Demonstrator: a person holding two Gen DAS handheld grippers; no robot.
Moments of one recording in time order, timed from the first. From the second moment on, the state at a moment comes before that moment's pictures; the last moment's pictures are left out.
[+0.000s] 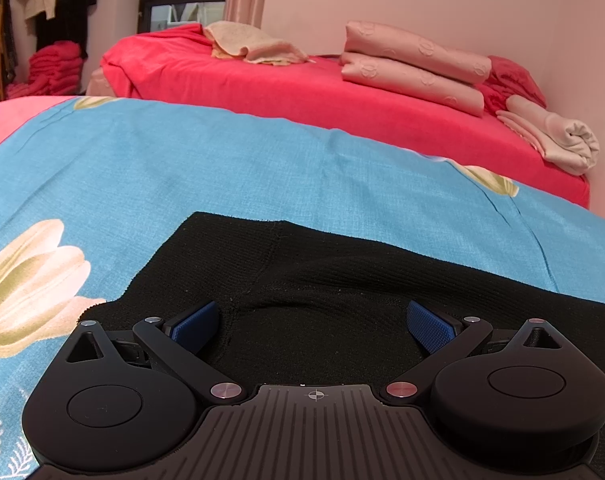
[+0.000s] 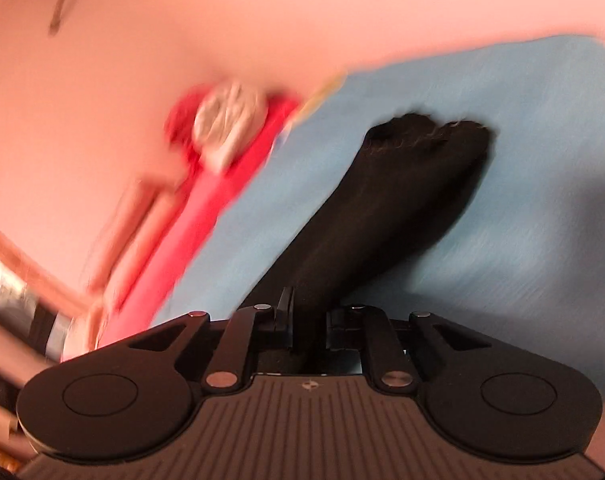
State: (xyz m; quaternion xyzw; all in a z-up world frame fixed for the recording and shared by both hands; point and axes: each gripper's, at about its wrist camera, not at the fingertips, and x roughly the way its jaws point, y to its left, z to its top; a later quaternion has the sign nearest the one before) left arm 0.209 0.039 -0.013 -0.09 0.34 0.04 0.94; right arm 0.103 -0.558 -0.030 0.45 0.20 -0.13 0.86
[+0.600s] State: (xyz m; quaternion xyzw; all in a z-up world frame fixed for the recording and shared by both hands) left arm 0.193 0.055 0.000 -0.14 0.28 0.05 0.95; right arm 0.096 -0.317 0.051 -0.12 0.13 -0.16 0.97
